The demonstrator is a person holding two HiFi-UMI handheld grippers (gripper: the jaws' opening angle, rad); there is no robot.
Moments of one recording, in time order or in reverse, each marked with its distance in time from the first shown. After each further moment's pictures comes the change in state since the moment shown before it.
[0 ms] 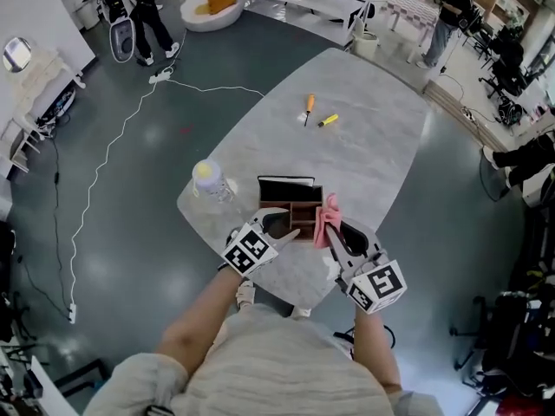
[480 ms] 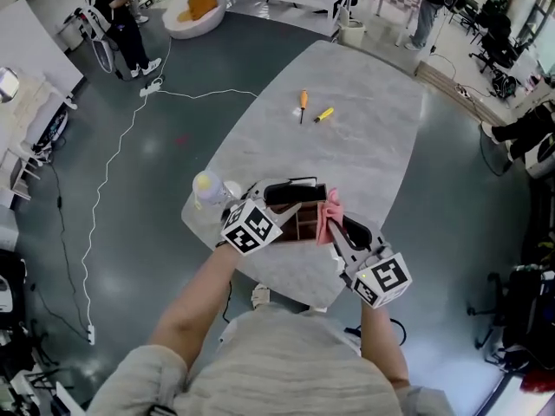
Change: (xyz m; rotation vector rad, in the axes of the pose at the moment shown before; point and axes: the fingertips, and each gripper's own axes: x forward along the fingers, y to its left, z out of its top) left arm -0.001 0.068 0.049 0.275 0.057 0.001; right arm 0.022 -0.006 0.004 0.028 -0.004 -0.061
